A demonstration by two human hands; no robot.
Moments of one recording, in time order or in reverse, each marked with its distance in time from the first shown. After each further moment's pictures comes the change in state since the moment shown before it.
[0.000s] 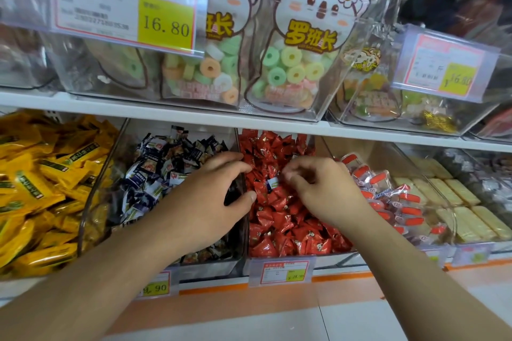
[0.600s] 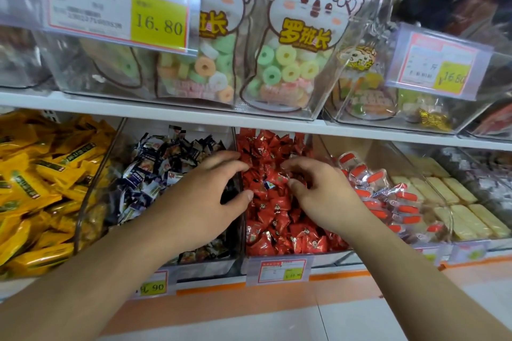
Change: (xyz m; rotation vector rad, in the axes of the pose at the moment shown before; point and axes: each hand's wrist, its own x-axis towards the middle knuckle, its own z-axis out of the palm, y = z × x) left_hand 0.001 -0.002 -0.001 0.015 -0.002 0.003; right_hand -0.008 0.003 -0.001 -0.028 -0.060 -0.005
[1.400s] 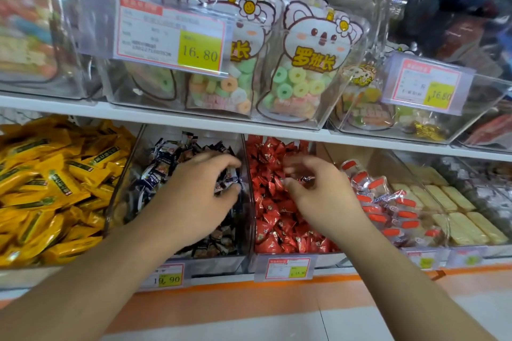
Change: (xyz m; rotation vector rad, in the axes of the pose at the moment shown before) left_hand -0.022 0.007 -0.028 0.007 0.157 -0.094; right_hand -0.016 -0.044 -0.005 0.140 0.118 0.044
